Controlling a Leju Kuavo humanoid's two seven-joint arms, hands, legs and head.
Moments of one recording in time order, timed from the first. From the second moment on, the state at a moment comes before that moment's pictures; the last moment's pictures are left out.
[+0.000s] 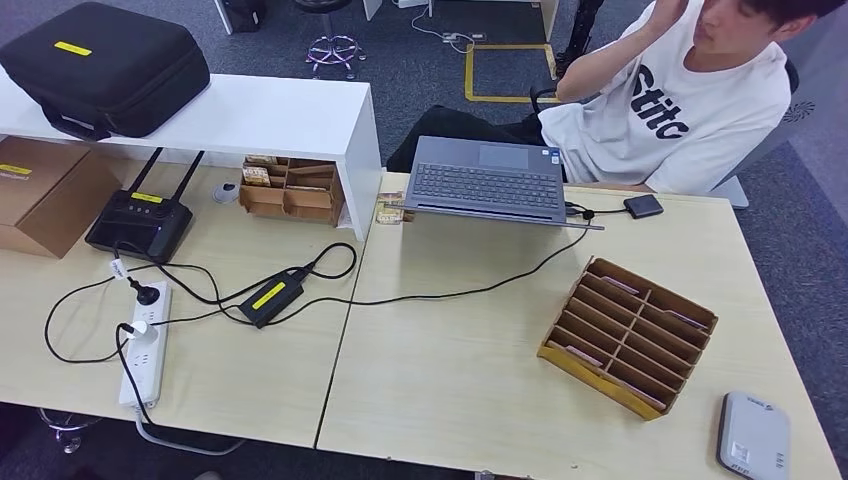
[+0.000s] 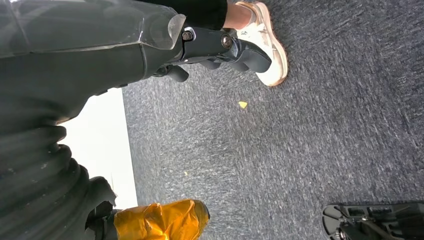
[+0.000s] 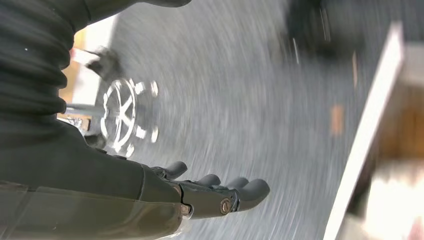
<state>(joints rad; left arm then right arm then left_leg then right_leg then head) -0.07 -0.08 1.07 -0.21 -1.44 -0.06 0.16 -0.15 -0.07 -0.29 -0.24 0.45 -0.04 0.15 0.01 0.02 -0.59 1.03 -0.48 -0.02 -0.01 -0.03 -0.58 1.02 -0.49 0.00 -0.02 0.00</state>
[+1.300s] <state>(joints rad) -0.07 -0.08 1.05 -0.21 -1.45 -0.07 0.16 -0.16 -0.07 -0.32 -0.22 0.53 0.07 0.13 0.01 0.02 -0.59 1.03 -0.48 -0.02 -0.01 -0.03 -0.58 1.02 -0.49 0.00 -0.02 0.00</state>
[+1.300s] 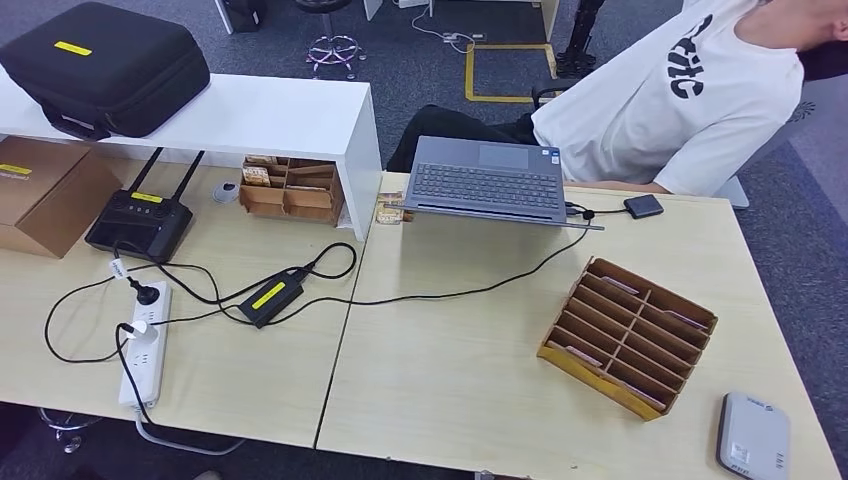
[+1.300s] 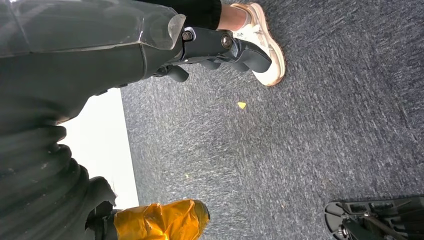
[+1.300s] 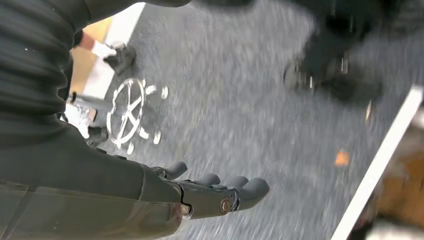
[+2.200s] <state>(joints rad) -0.07 -0.08 1.05 -0.21 -1.45 -0.07 0.16 -0.16 -0.07 -0.34 -0.22 0.57 0.19 0.10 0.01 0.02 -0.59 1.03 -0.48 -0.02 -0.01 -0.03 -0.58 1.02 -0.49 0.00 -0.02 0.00</state>
